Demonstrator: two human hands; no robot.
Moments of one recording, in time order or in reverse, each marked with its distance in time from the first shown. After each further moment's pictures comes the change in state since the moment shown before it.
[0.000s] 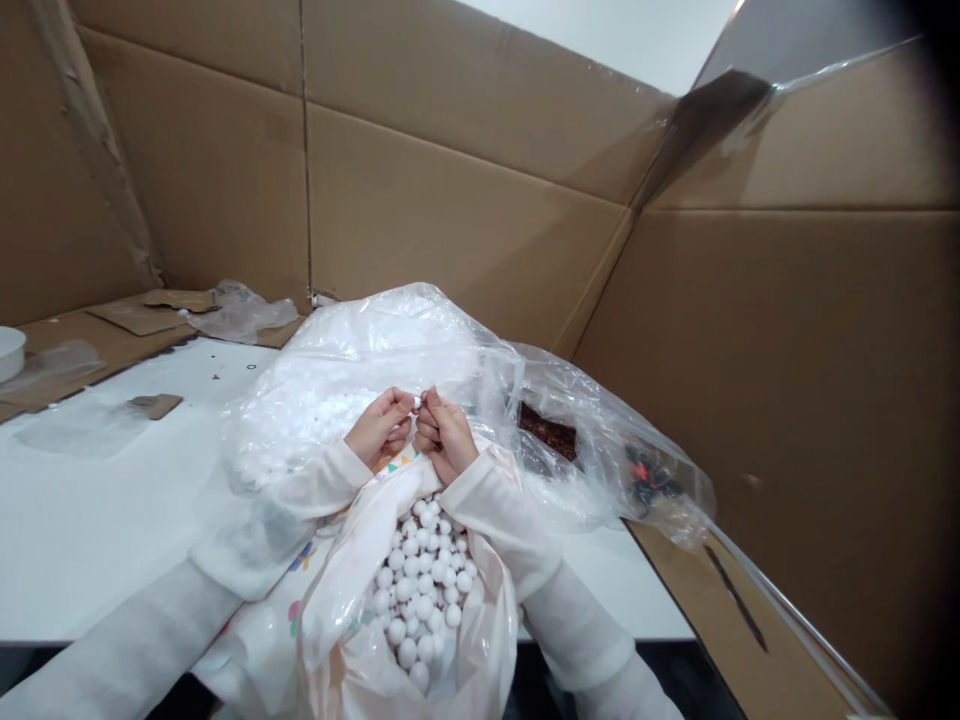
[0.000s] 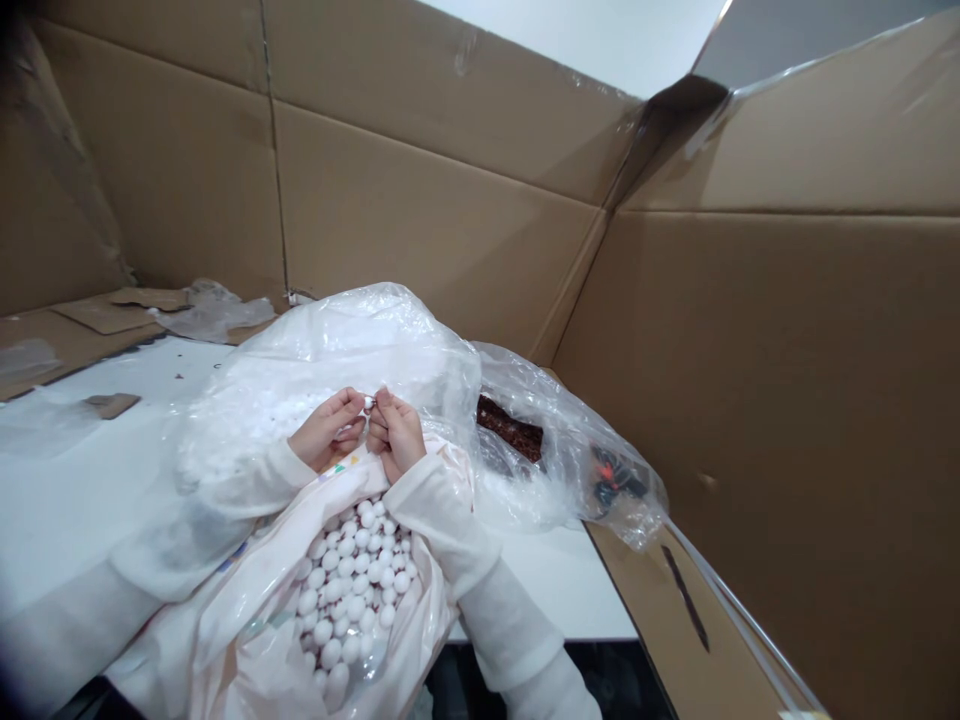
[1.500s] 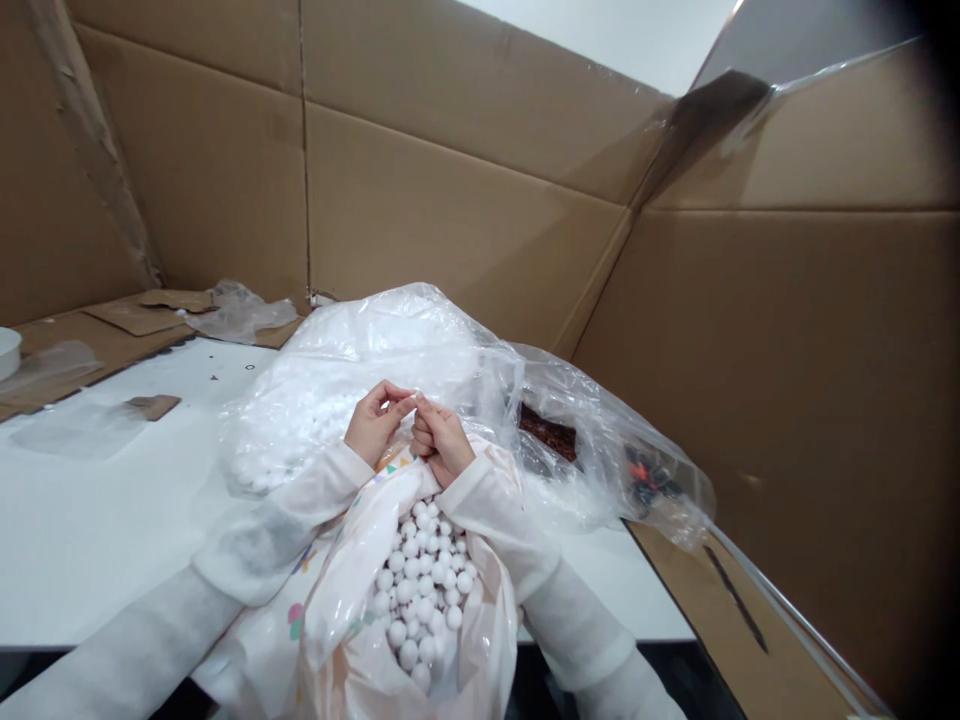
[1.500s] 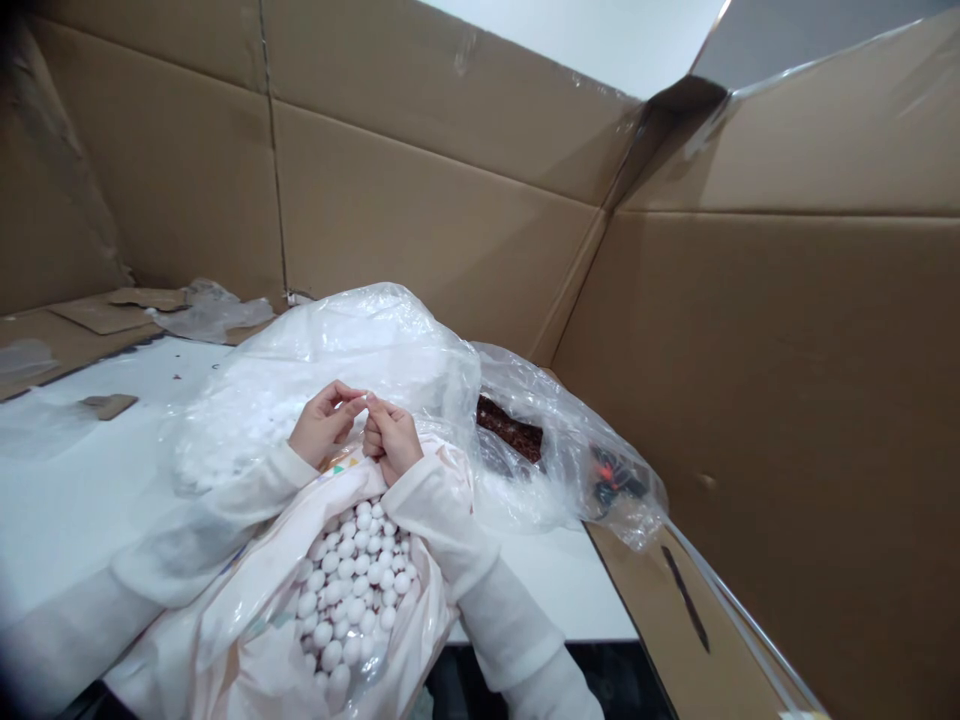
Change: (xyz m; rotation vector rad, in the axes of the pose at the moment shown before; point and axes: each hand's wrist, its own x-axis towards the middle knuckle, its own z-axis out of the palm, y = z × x) left_hand 0.006 -0.006 -0.002 0.307 0.213 0.354; right_hand 0.000 0.004 0.002 -0.080 -0.007 0.064
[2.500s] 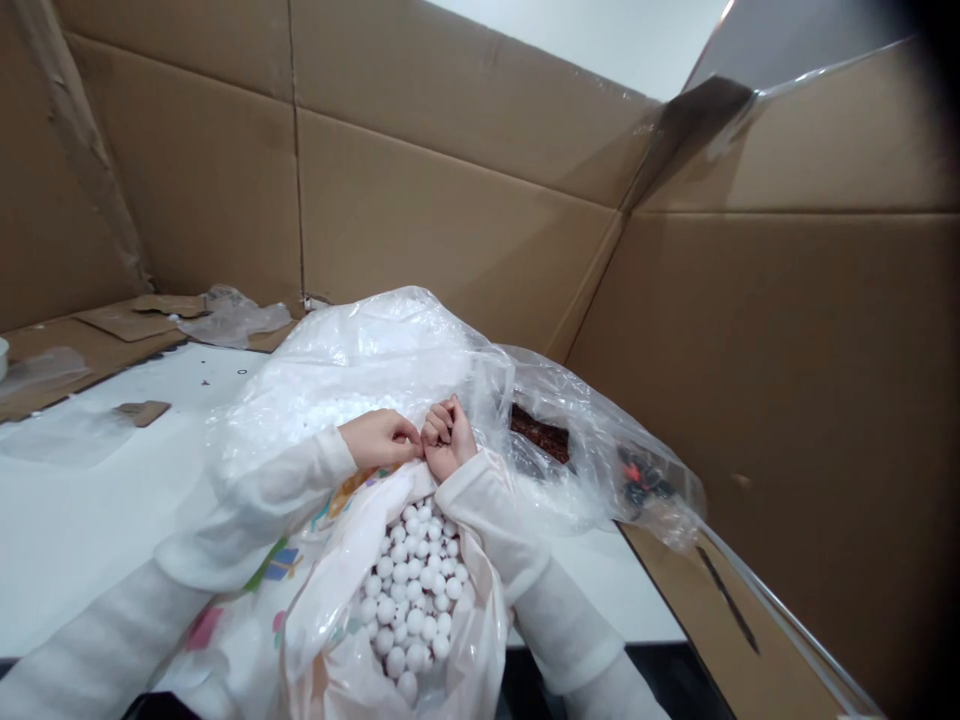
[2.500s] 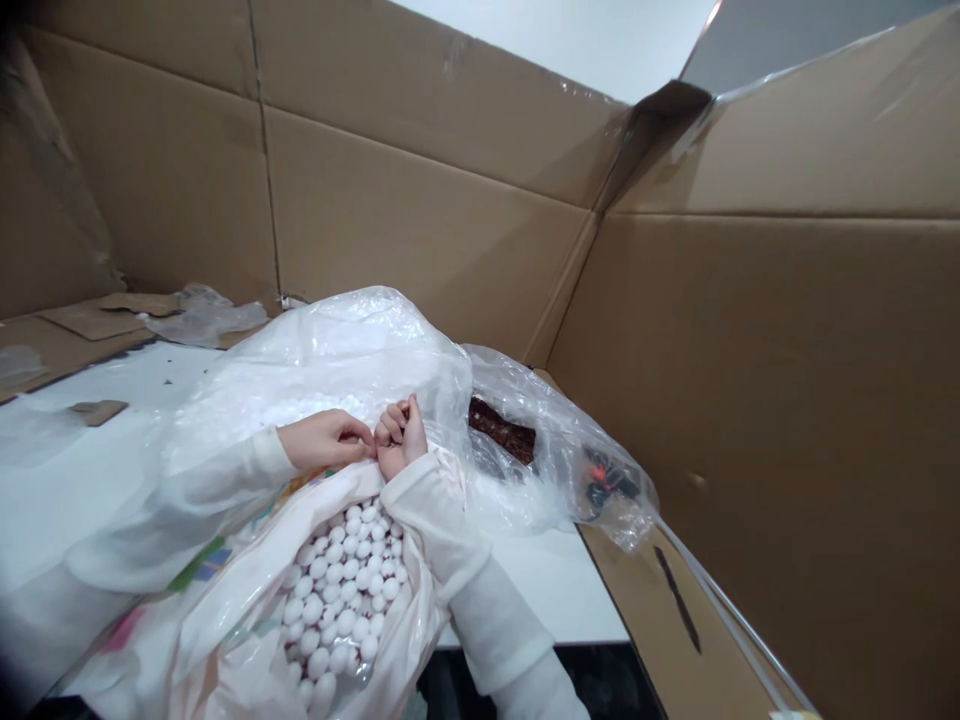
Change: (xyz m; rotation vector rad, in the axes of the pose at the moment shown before) left_hand 0.012 0.031 -0.006 0.860 -0.776 -0.121; right_hand 0.009 -0.013 -0.019 0.495 0.207 -0.006
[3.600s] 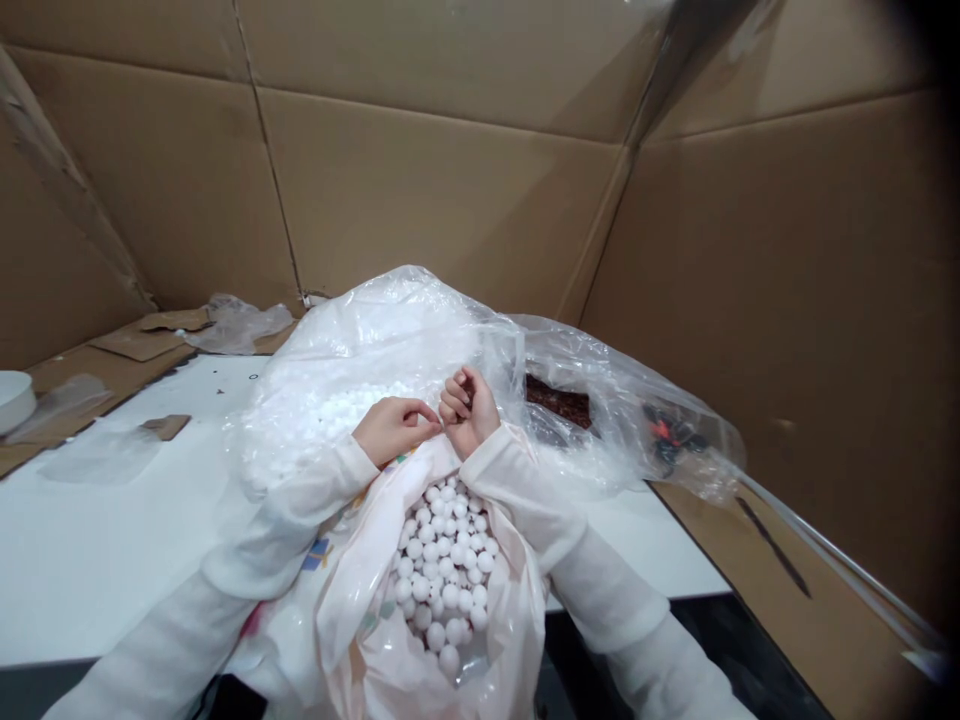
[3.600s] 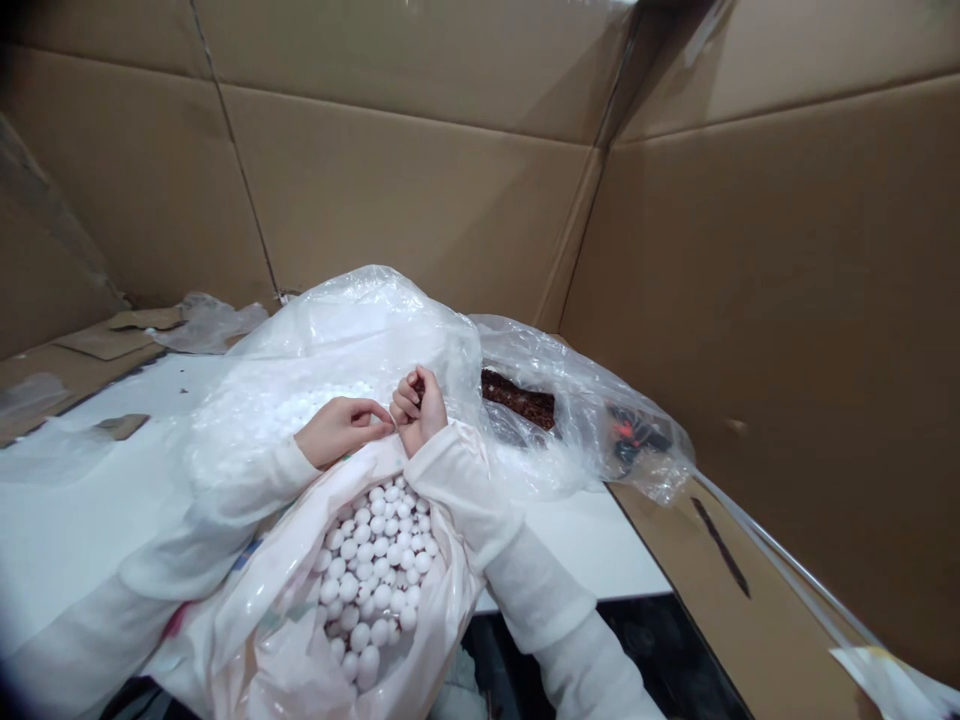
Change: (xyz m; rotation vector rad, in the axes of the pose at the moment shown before) left_hand -0.003 -0.003 0.015 0.025 0.280 -0.030; right_hand -0.007 -0.008 0.011 -0.070 -0.050 -0.058
